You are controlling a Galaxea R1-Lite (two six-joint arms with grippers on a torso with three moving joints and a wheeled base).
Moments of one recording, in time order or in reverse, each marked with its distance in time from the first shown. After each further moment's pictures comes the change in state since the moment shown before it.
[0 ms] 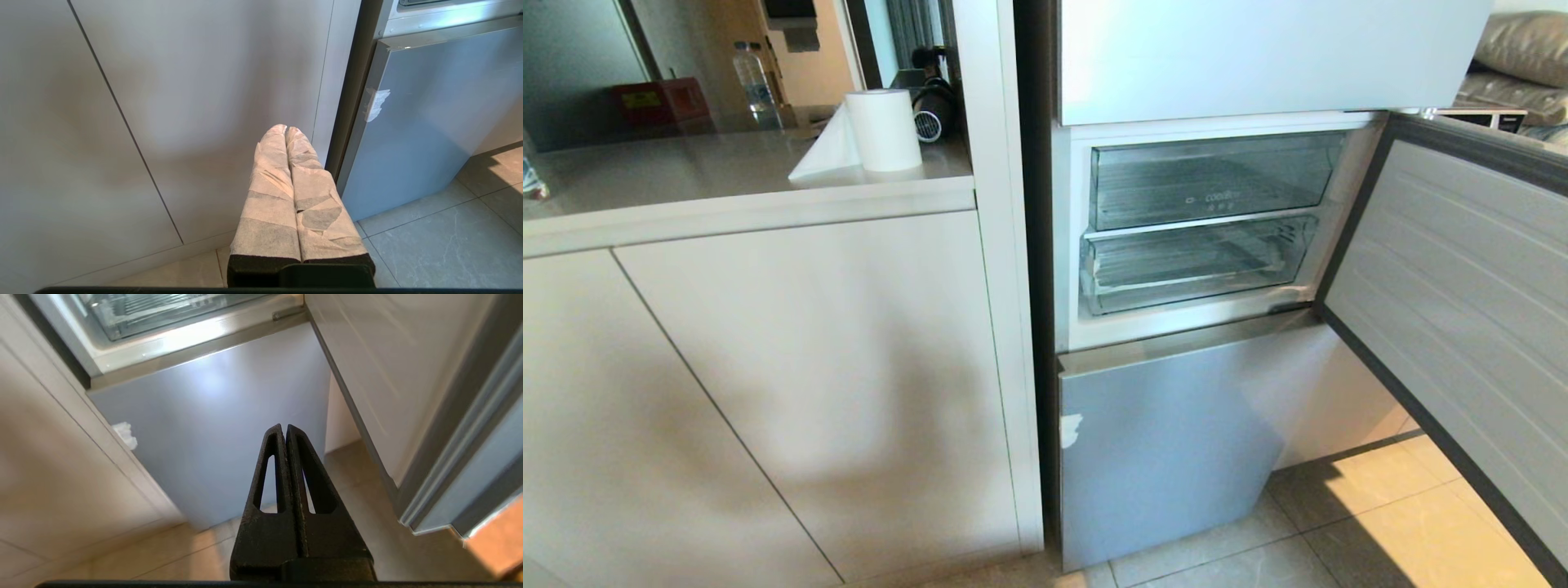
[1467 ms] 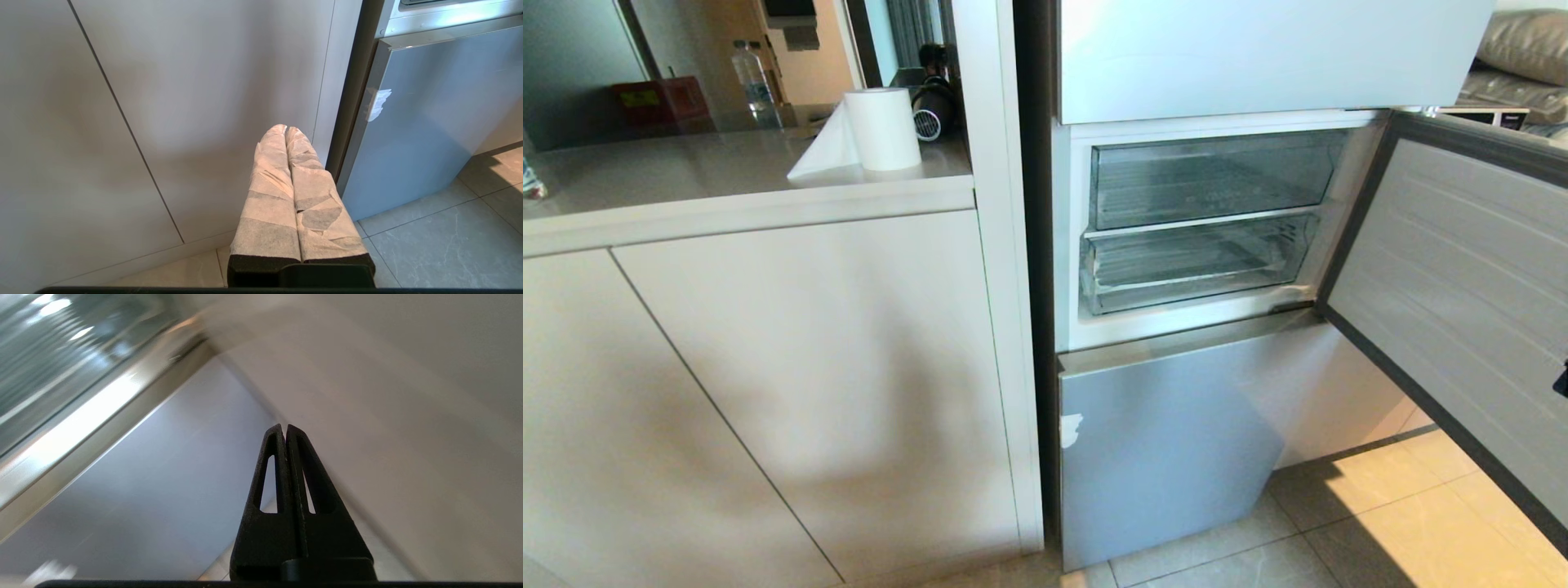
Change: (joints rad) left arm 0.000 0.000 0.000 0.000 0.000 0.000; right arm -0.247 0.909 -0.229 -0.540 -0.057 0.143
